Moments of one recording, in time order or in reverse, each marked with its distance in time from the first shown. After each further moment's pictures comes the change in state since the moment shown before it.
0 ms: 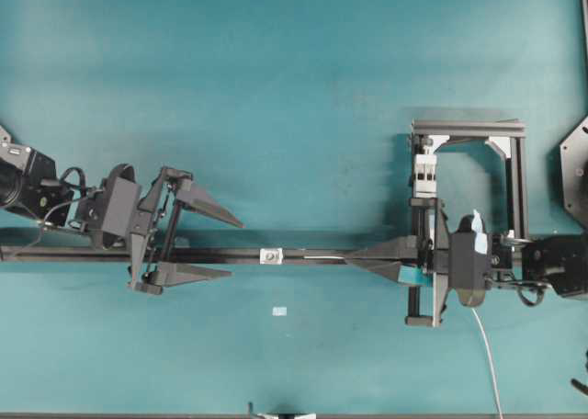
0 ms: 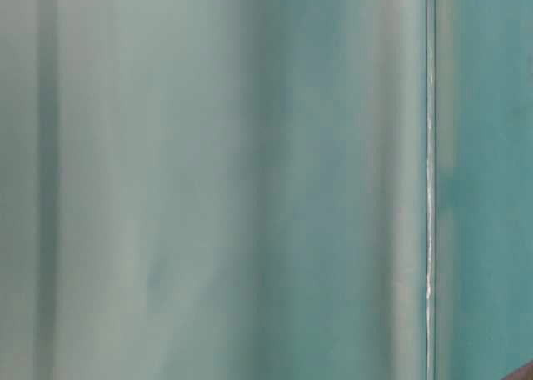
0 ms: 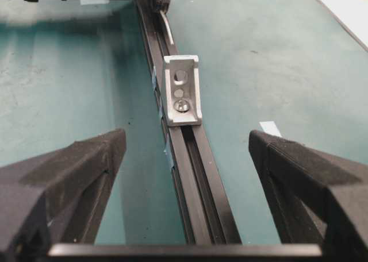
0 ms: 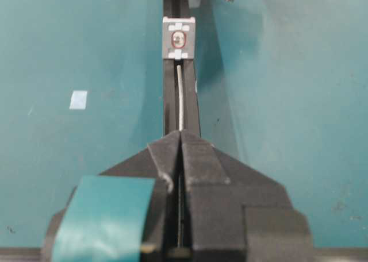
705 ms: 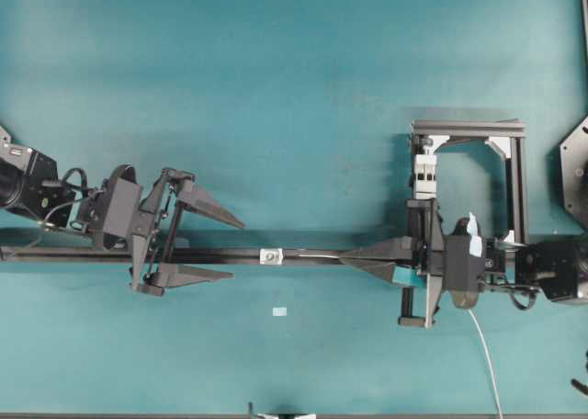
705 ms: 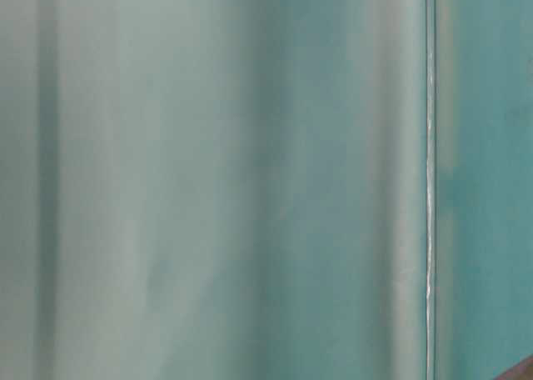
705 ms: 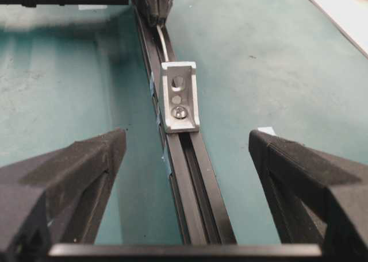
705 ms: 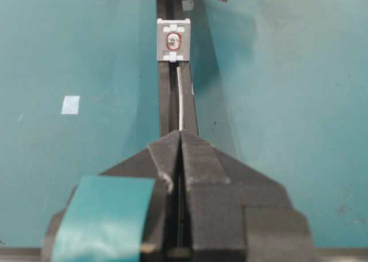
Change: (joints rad) left arm 0.000 0.000 -0.009 0.002 0.000 0.000; right arm 0.003 0.044 -0.029 0.020 -0.031 0.003
